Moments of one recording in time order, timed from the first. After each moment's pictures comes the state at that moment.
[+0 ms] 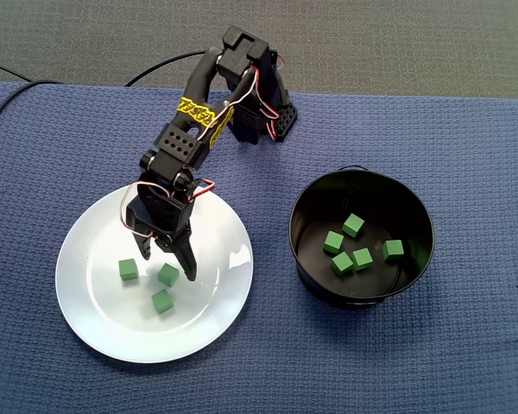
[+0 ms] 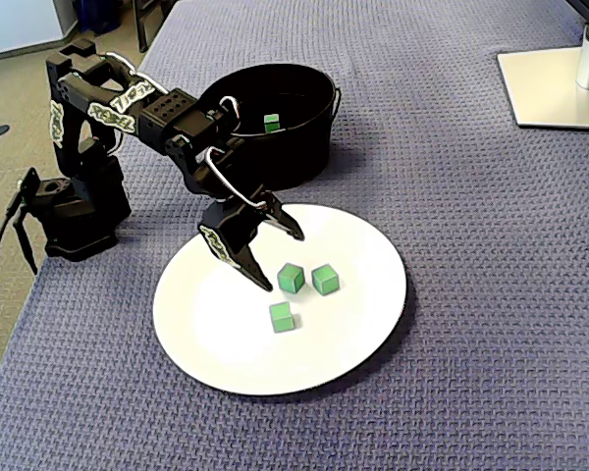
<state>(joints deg) 31.1 73.5 93.7 45.1 -81.7</state>
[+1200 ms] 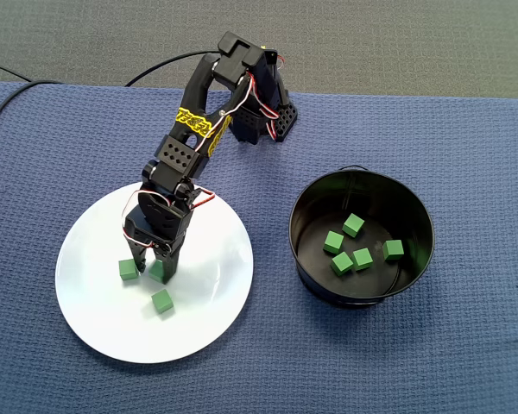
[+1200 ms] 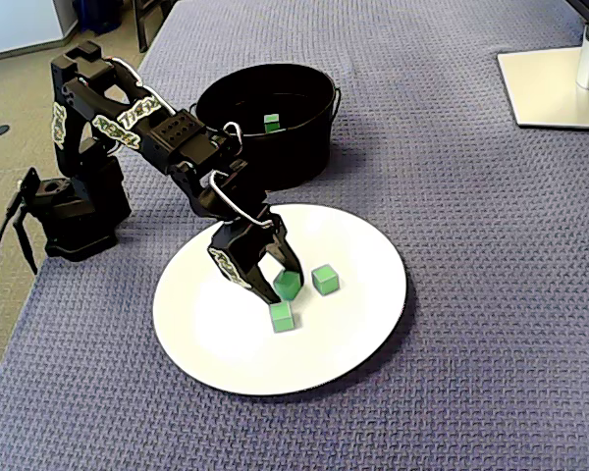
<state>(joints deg) 31.4 70.2 99.6 30.8 -84.9</state>
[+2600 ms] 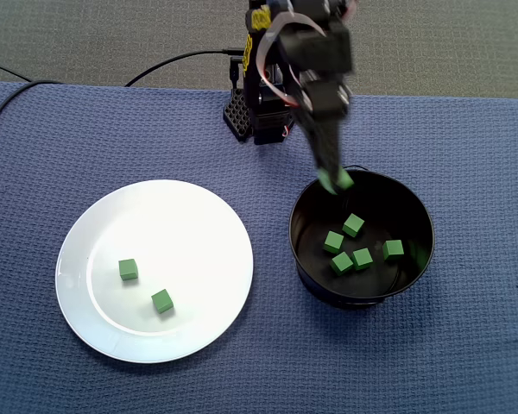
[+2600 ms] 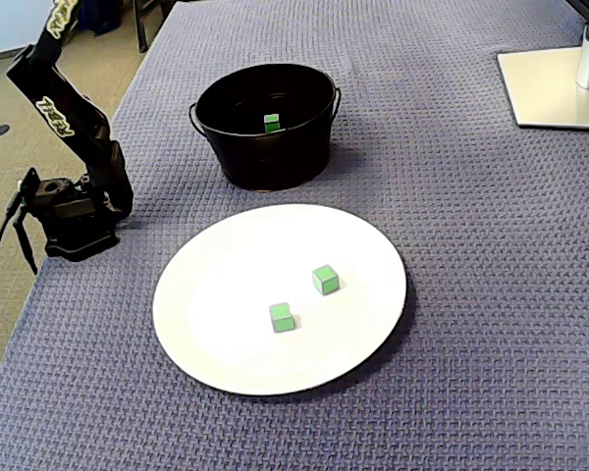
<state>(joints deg) -15.6 113.6 72.2 71.9 12.1</state>
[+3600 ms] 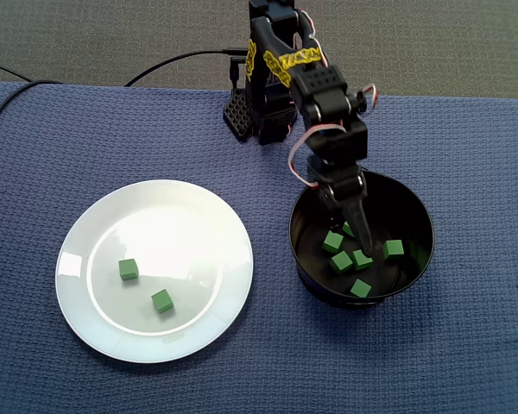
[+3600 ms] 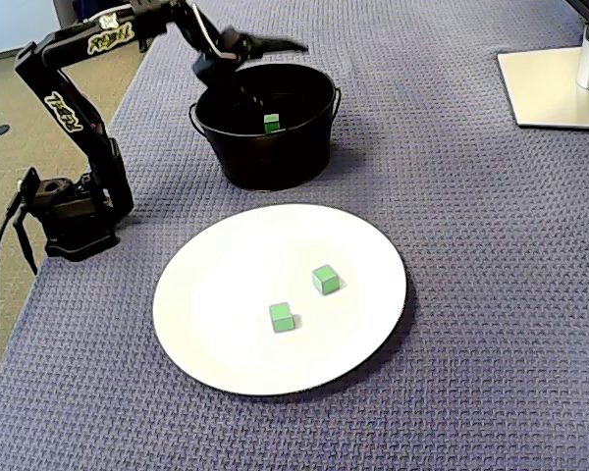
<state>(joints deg) -20.6 109.3 101.2 62.8 7.4</state>
